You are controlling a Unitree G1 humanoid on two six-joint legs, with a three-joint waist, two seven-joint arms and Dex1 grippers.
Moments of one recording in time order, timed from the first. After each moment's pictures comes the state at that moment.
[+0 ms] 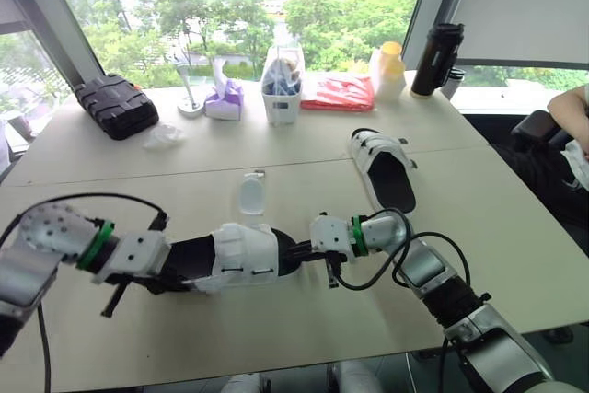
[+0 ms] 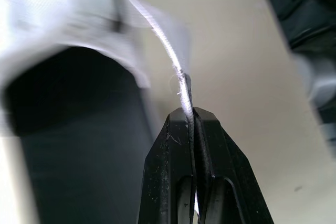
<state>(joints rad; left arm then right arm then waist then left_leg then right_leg) -0.28 1.12 -0.04 -0.05 -0.28 -0.07 -1.59 -0.56 -0.43 0.43 0.21 -0.02 -0.09 1.15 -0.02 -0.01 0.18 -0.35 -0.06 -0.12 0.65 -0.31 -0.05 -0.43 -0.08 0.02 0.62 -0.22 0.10</state>
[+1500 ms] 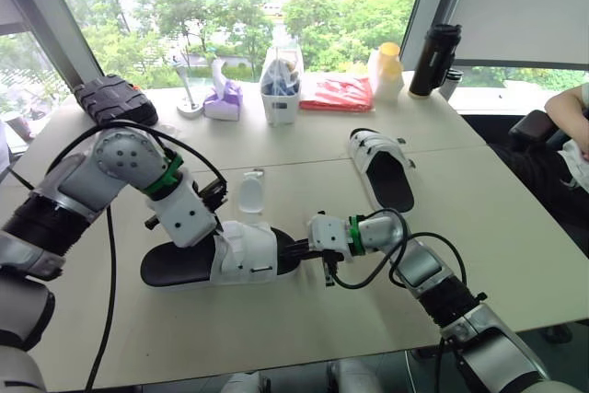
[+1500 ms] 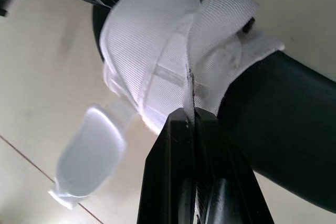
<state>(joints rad) -0.94 1.02 -0.56 0.22 -0.07 -0.59 -1.61 -0.56 -0.41 0.43 0.23 -0.03 -0.09 1.13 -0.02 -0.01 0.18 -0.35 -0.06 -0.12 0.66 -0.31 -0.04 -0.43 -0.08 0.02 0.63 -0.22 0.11</state>
